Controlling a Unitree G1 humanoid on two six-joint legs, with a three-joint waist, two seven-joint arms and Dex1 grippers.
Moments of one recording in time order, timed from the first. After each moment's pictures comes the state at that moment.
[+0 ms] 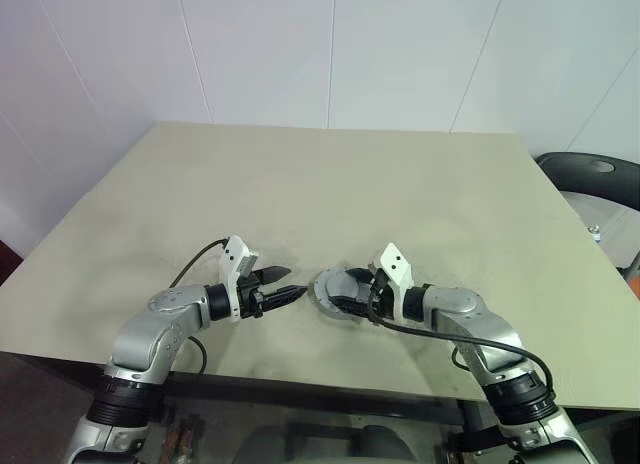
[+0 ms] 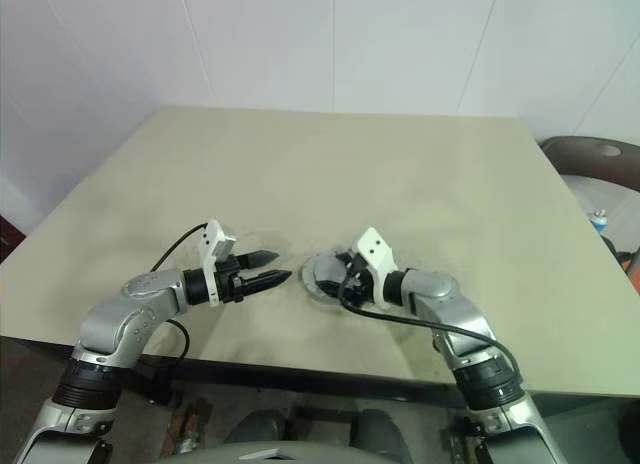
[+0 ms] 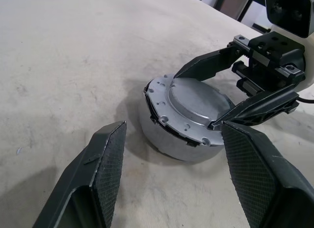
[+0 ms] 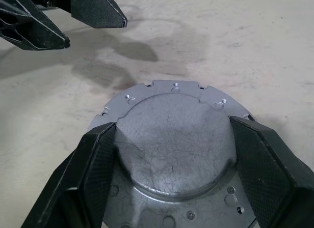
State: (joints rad) left arm -0.21 0.47 -0.06 -0.14 -0.51 0.63 -0.84; right arm -0.26 -0.42 0.21 -0.12 0.26 0.56 0.77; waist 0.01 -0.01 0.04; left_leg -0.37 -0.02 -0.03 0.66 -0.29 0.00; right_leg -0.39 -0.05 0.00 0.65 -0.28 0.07
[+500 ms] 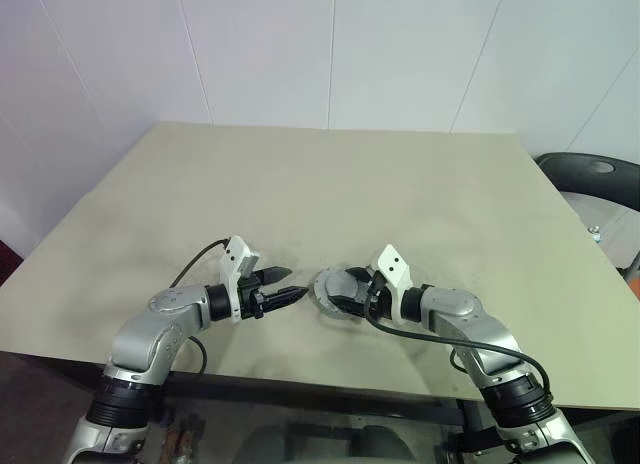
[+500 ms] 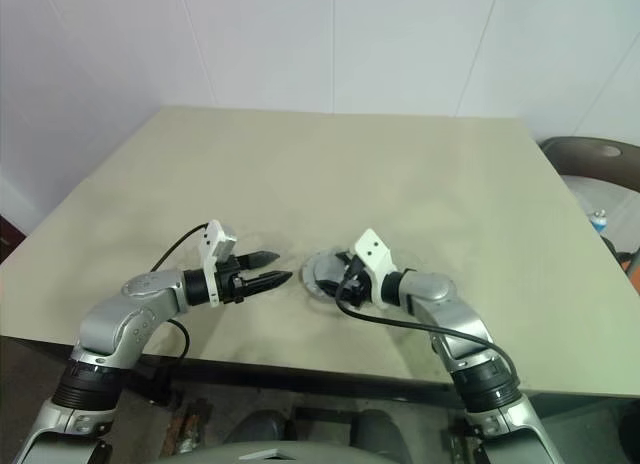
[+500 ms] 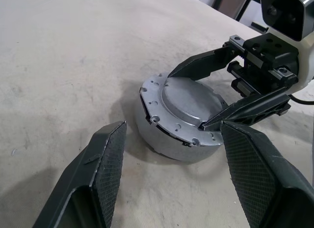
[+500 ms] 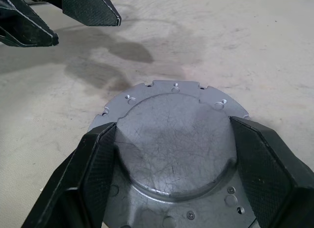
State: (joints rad) left arm -0.21 0.47 -0.06 -0.16 -0.51 0.65 -0.84; right arm -0.25 -0.41 0.22 -0.12 0.23 0.52 0.75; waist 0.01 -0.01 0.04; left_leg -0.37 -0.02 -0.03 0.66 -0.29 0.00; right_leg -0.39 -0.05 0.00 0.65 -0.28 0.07
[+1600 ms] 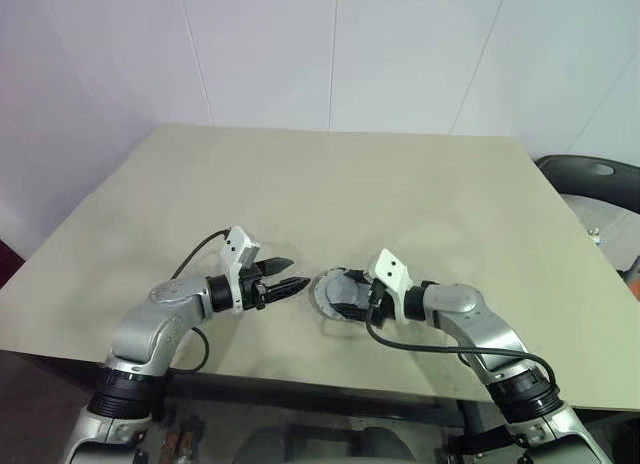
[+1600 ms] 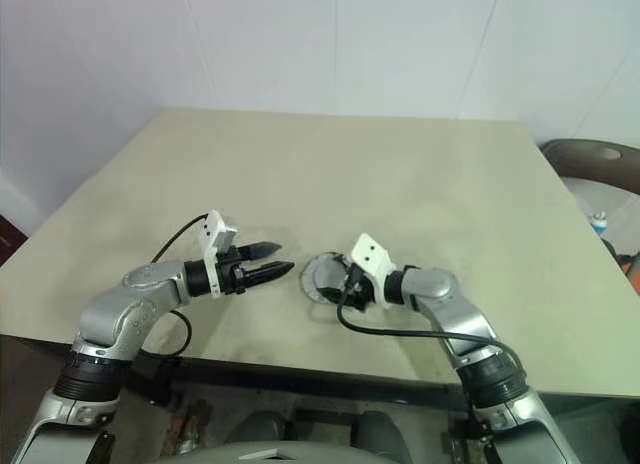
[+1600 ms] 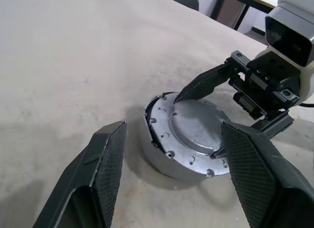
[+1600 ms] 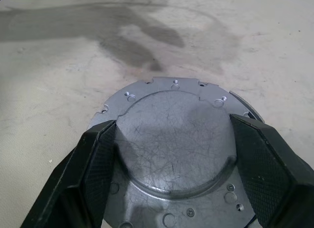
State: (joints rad) left arm -0.25 0.47 -0.06 -0.16 -0.53 0.65 -0.83; right arm -0.28 -0.47 0.28 -0.08 0.18 0.45 0.83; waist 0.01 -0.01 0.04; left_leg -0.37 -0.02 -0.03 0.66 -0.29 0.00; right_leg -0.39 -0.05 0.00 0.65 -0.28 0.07
